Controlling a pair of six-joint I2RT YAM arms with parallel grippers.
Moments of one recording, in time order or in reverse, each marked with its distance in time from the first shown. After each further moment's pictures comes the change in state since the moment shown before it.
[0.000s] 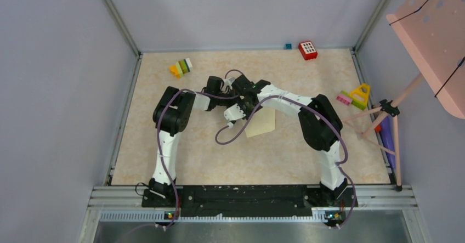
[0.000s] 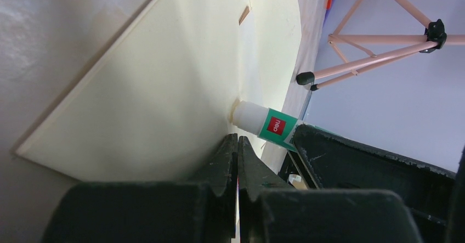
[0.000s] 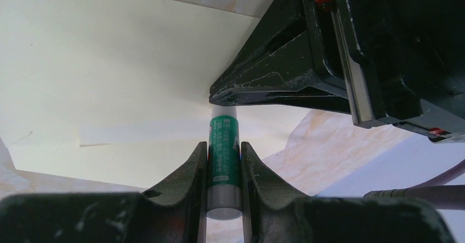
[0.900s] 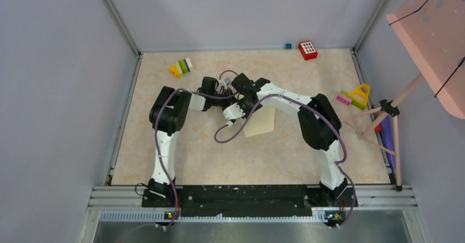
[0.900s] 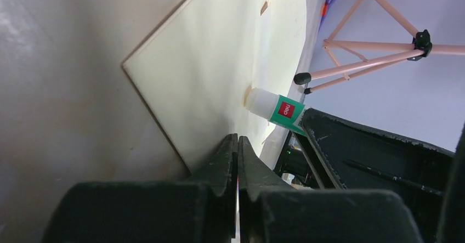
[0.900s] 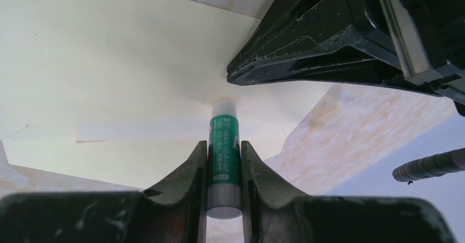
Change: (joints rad) left arm 0.053 -0.018 -0.050 0.026 0.022 -0.027; right arm -0.005 0.011 0.026 -0.021 -0.014 -0.002
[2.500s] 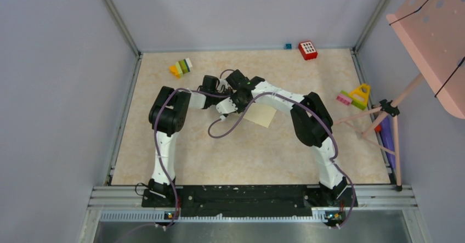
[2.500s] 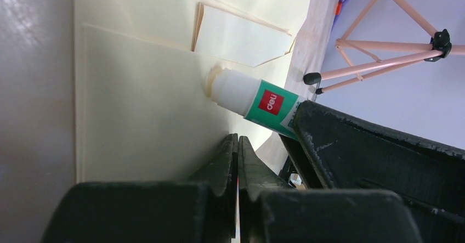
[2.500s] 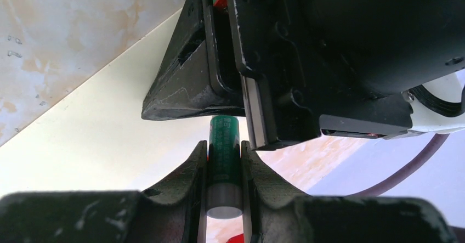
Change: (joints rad) left arm -0.007 -0.016 0.043 -0.135 -0.037 0.084; right arm 0.006 0.105 0.124 0.097 -0.025 0.000
